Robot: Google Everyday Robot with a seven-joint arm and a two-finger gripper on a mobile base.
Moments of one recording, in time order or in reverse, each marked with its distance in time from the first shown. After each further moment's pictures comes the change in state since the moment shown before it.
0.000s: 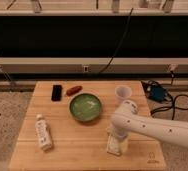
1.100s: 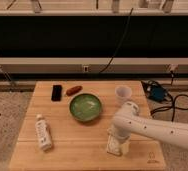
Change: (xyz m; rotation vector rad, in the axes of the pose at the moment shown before) arm 0.003 0.006 0.007 -0.002 -0.010 0.020
